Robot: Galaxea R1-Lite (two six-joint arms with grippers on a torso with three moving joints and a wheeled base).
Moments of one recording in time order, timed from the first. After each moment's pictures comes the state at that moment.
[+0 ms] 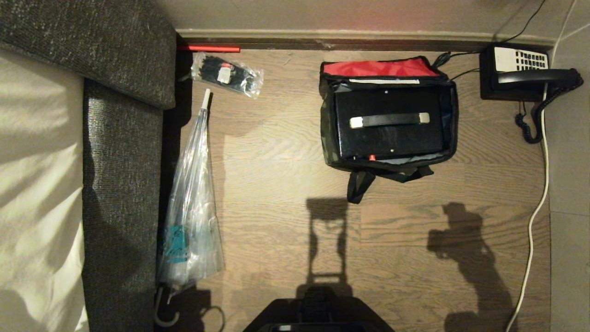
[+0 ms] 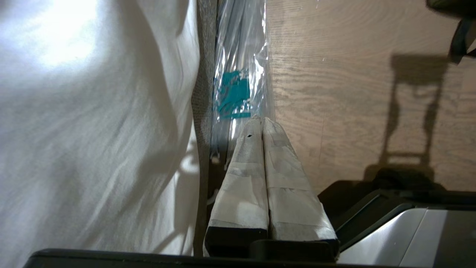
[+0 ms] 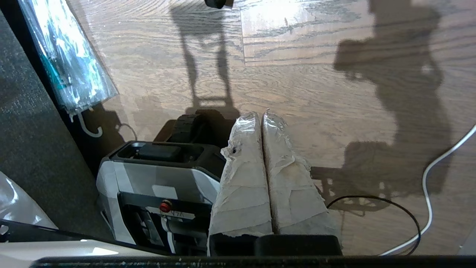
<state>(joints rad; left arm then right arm) 0.00 0.00 0.00 0.00 0.00 0.01 0.09 0.68 -0.62 0.31 0.18 0.19</state>
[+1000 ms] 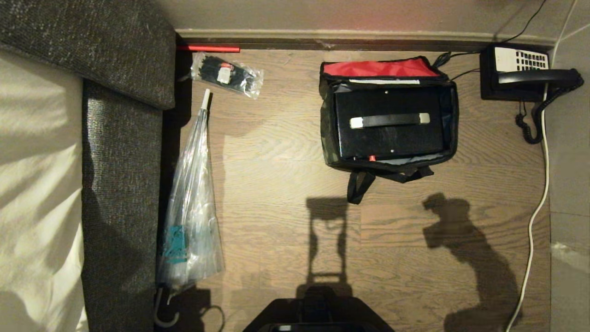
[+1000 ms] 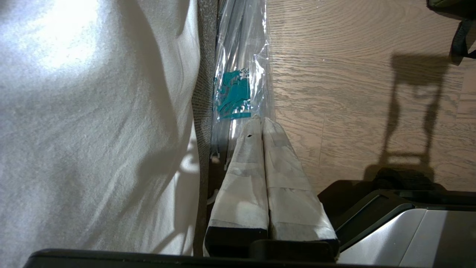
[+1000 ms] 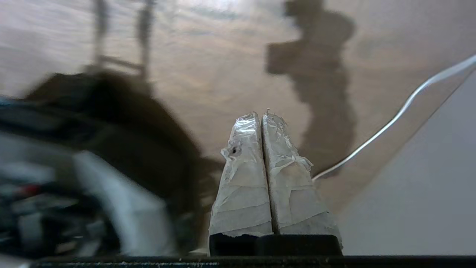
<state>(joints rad) 0.00 0.00 0.00 0.00 0.00 0.01 0.19 0.93 -0.61 0.16 -0.06 -0.22</state>
